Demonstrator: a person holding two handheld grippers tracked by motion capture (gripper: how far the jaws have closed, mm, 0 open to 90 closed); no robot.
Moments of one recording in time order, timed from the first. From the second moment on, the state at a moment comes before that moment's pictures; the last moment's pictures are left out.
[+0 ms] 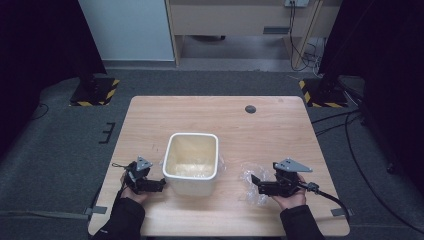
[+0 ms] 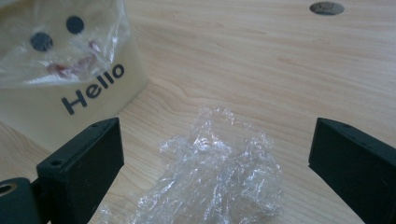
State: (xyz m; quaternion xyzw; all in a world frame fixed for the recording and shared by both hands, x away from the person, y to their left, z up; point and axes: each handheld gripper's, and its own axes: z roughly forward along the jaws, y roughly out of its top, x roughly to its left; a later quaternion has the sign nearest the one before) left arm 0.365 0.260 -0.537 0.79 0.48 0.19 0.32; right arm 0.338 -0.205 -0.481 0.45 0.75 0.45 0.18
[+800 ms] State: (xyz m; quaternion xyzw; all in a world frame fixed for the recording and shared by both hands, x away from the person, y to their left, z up) left arm 0.365 0.260 -0.537 0.79 0.48 0.19 0.32; right arm 0.349 -0.185 -0.524 0.44 0.82 0.34 0.16
